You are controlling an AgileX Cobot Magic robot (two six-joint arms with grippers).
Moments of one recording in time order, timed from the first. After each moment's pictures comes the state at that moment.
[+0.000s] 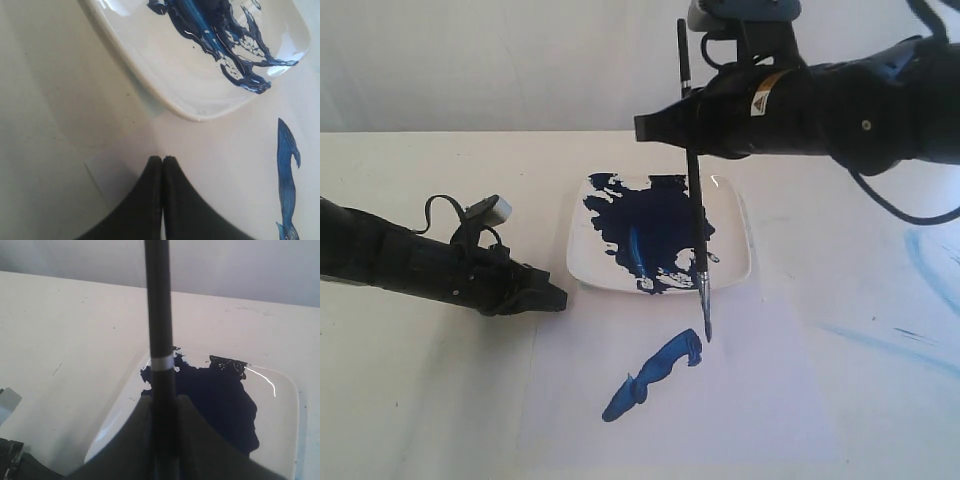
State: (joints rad) left arm -0.25 2.05 -0.98 -1.60 0.76 1.53; right arm 0.64 1.59 -1.09 -0.08 0.07 0.24
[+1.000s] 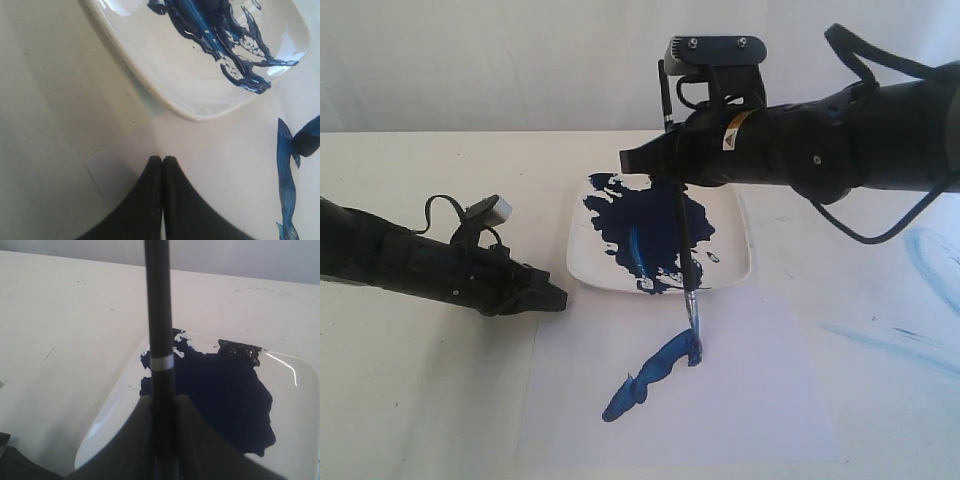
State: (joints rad) left arm -0.25 2.05 -0.98 -1.60 0.76 1.53; right arm 0.66 1.70 -1.09 -0.08 0.00 0.24
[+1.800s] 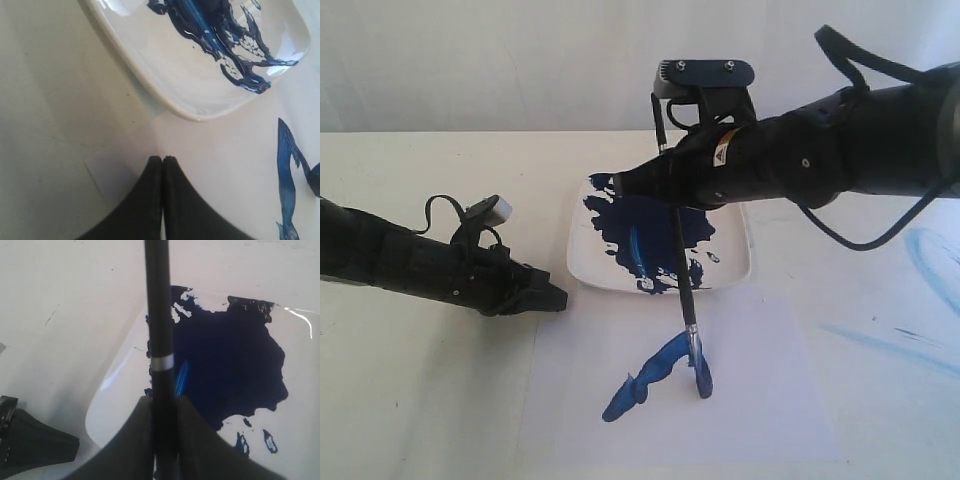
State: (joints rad) left arm -0.25 2.05 -0.98 -1.60 0.76 1.53; right arm 0.69 1.70 -1.09 -0.02 0.12 0.24
